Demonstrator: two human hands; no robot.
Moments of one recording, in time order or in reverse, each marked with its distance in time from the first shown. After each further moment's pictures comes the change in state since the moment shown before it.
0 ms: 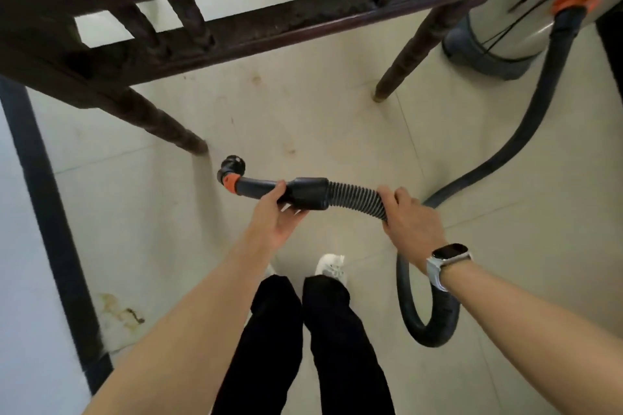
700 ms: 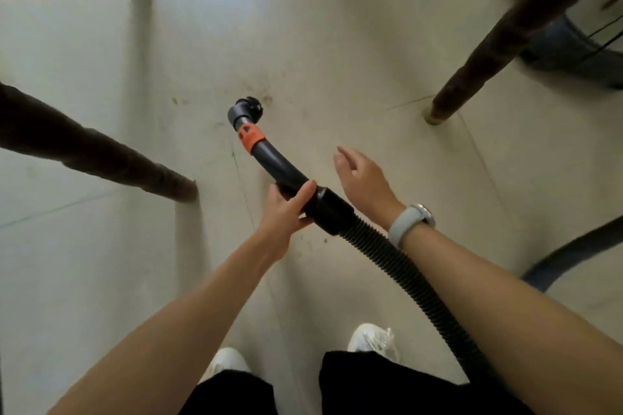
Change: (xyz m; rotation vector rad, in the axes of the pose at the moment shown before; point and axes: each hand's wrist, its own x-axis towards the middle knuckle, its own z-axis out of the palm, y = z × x) left_hand 0.248 0.042 -0.025 0.617 -0.067 0.457; right_hand 0.274 -0.081 0.134 1.062 0.105 -0.002
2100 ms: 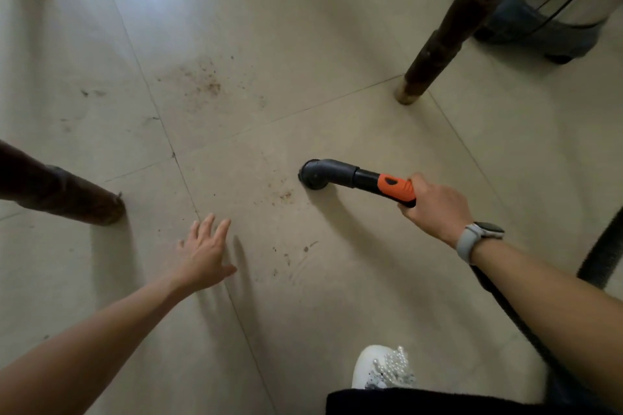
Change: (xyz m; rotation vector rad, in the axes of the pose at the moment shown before) left_hand 0.132 -0.124 -0.138 1.788 -0.210 0.178; right_hand -0.006 0.190 -0.026 -0.956 0.201 0.220
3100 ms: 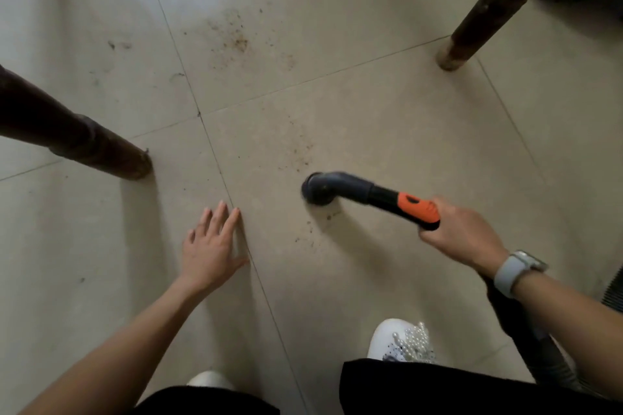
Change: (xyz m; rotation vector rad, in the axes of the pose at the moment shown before) left_hand -0.034 -0.018 0.061 -0.085 0.207 -0.090; right_hand -0.053 -0.007 0.033 0.173 -0.195 -0.065
